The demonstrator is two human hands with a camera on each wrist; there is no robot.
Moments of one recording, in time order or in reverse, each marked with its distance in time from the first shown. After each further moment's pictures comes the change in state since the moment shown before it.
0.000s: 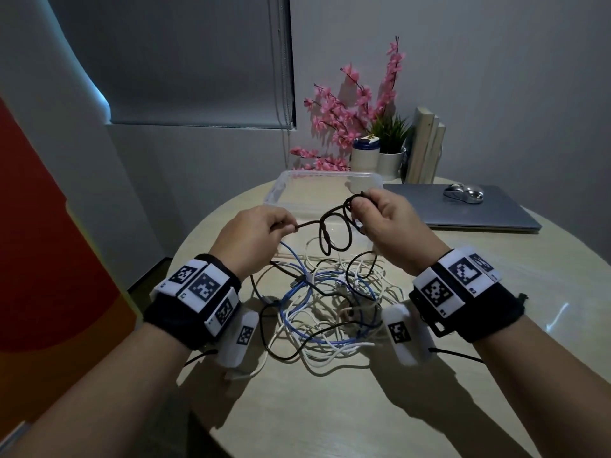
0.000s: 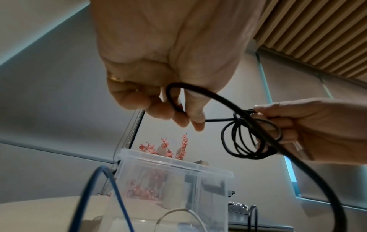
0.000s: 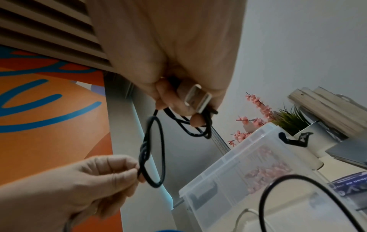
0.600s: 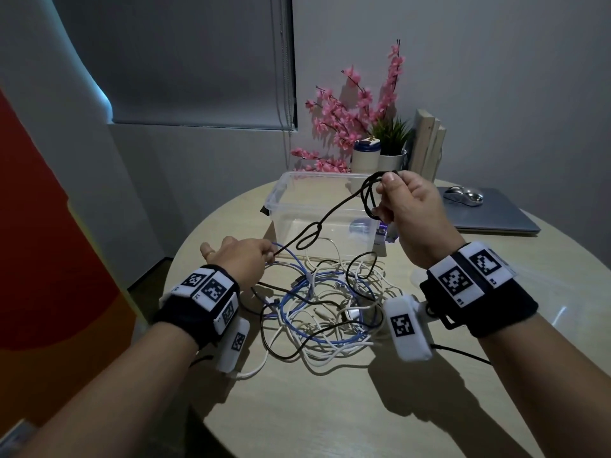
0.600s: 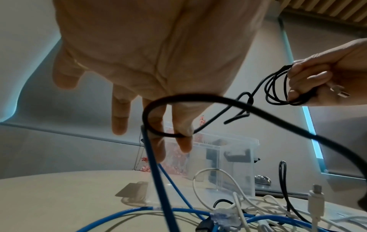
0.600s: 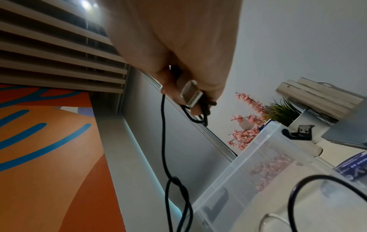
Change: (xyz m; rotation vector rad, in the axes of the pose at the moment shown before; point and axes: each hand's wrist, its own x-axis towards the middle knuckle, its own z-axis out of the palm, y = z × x) left_hand -0.003 -0.031 0.018 0.392 -0.297 -0.317; right_hand 0.006 -0.008 -0.012 0.430 0.200 0.084
